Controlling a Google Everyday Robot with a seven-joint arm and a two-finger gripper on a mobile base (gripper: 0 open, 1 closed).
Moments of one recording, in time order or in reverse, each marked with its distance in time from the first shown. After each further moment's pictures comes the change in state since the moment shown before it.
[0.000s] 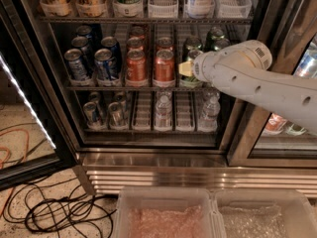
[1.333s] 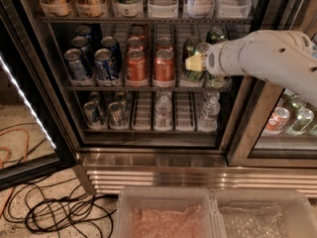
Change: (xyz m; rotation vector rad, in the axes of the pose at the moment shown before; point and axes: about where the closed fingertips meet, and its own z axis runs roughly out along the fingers) arm -0.014 0.005 -0.070 -0.136 0.047 0.061
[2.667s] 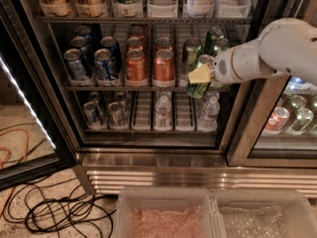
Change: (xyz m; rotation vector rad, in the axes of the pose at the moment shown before) arm 0.038 0.011 -0.032 -0.134 0.164 -0.041
